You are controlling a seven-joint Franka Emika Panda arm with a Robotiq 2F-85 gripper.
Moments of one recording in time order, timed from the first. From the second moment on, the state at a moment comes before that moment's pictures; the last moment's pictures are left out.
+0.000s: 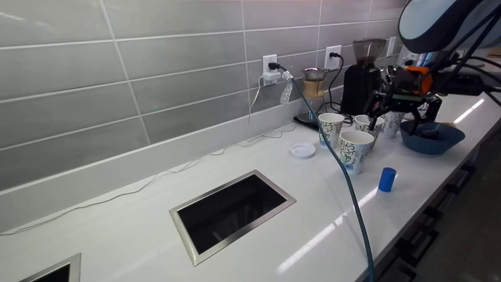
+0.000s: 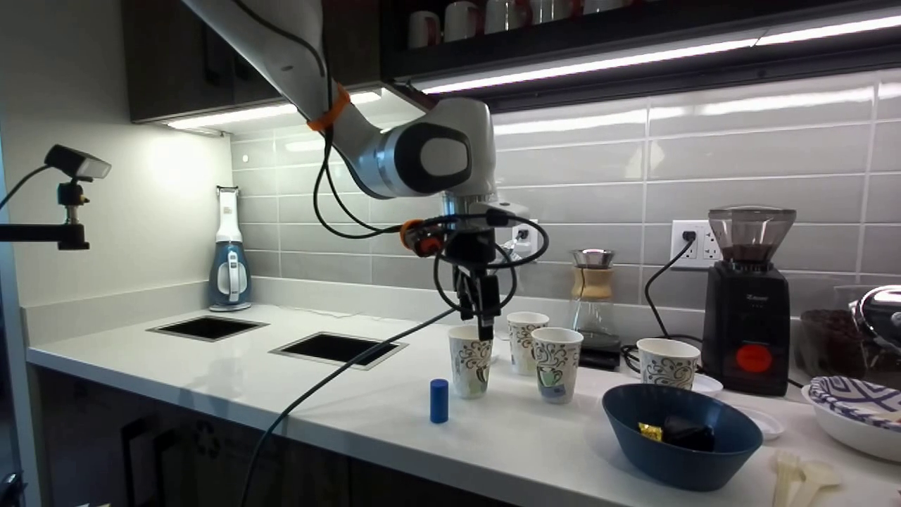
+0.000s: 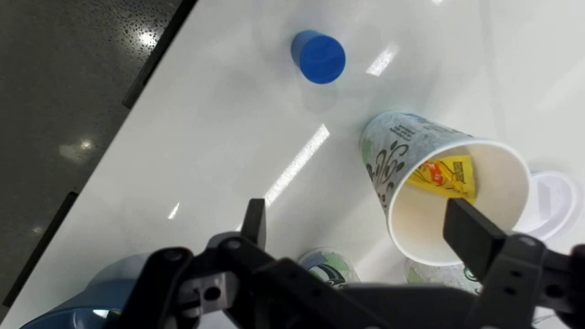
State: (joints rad) arm 0.03 0.13 0.07 -2.08 0.02 2.36 0.38
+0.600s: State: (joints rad) arm 0.06 0.24 0.07 -2.01 0.02 2.37 0.38
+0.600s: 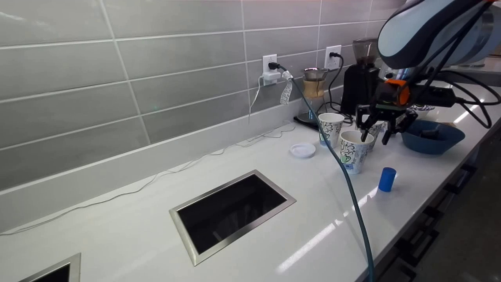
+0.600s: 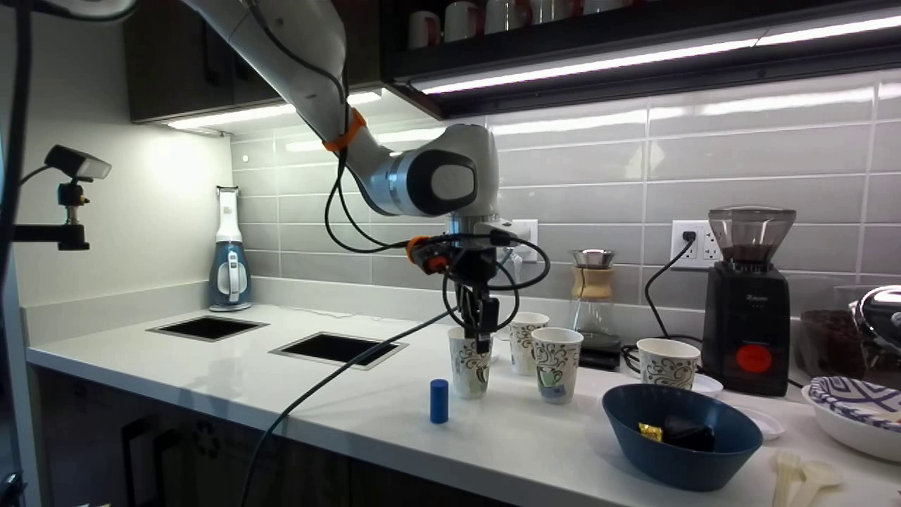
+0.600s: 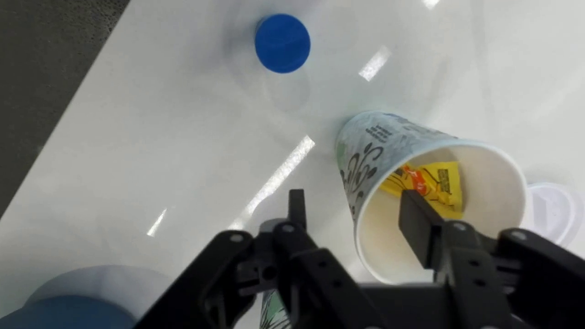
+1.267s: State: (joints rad) arm 0.07 0.25 0.07 -1.99 0.02 2.38 0.38
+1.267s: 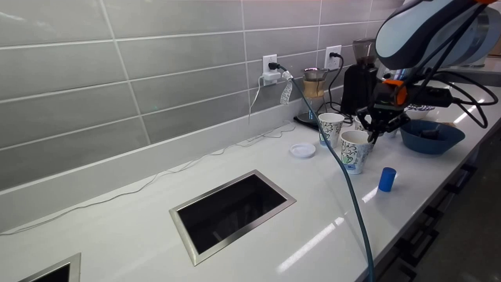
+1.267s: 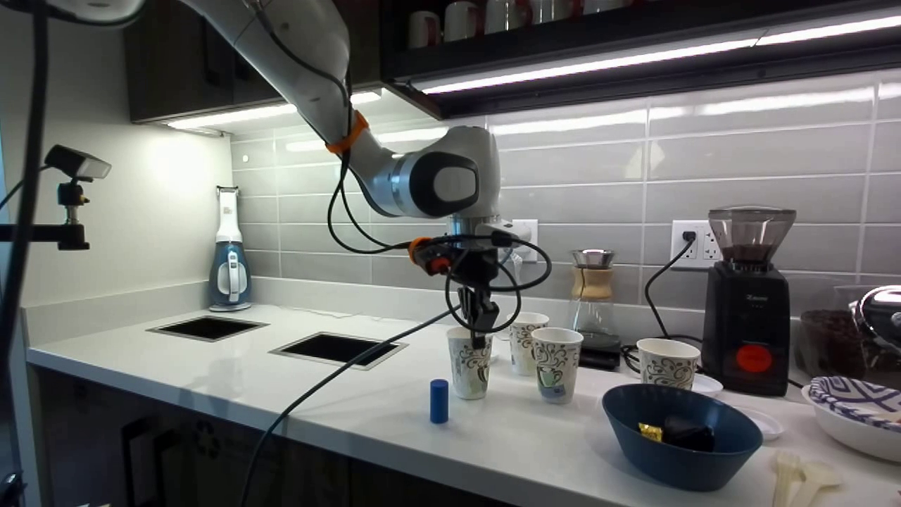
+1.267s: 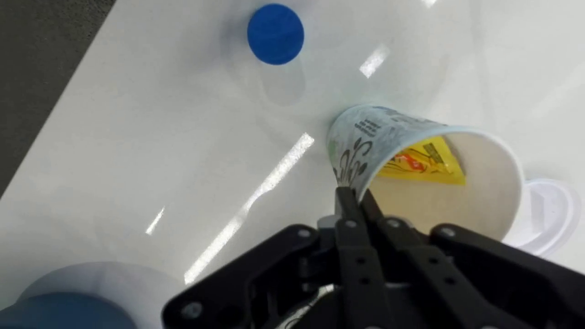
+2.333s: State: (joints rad) arm 0.07 -0.05 0.08 -2.12 0.08 2.25 0.38
